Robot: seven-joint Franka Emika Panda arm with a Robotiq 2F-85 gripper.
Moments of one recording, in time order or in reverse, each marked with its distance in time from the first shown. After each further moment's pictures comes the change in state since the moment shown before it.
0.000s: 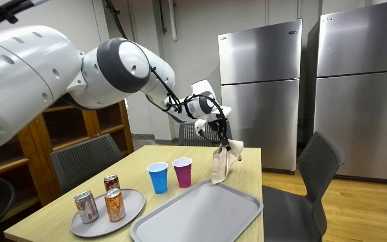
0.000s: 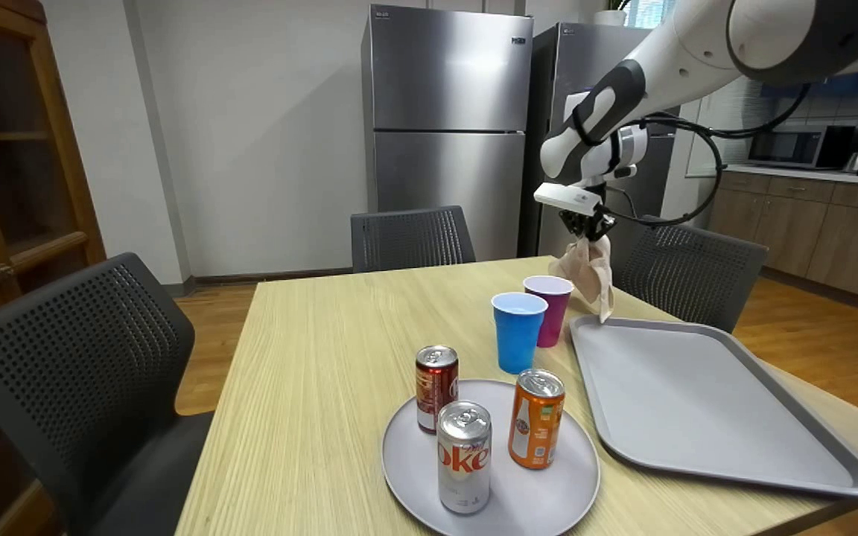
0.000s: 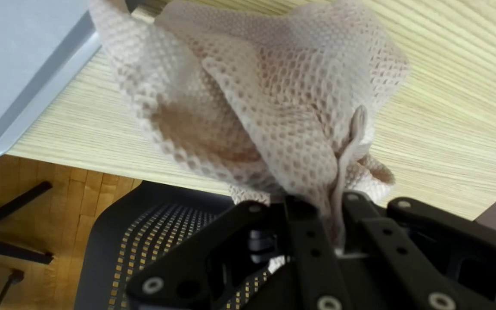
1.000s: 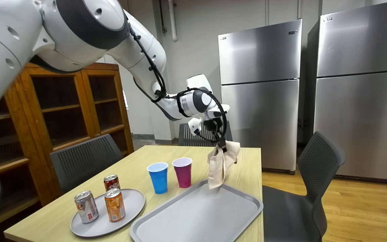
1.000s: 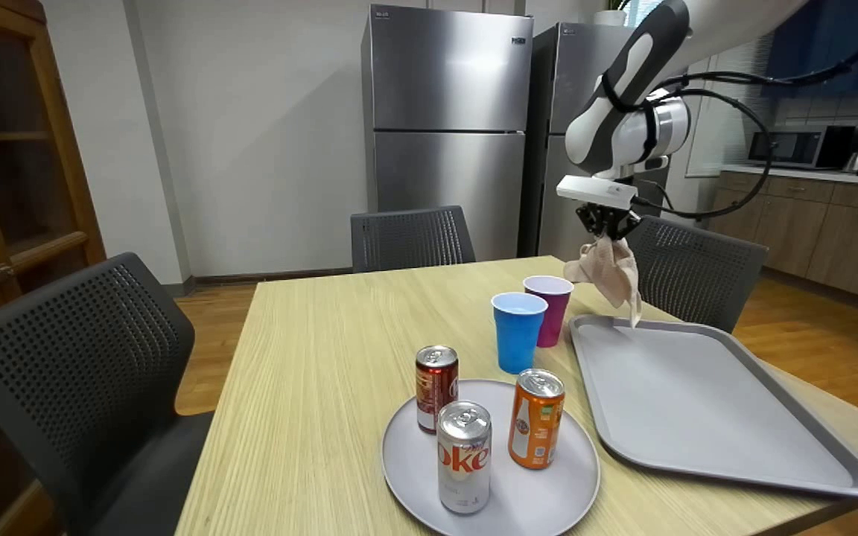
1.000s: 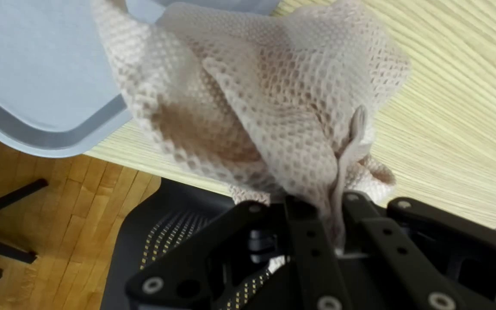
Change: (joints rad) arm 0.040 -0.286 0.000 -0.462 -0.002 0.176 -0.137
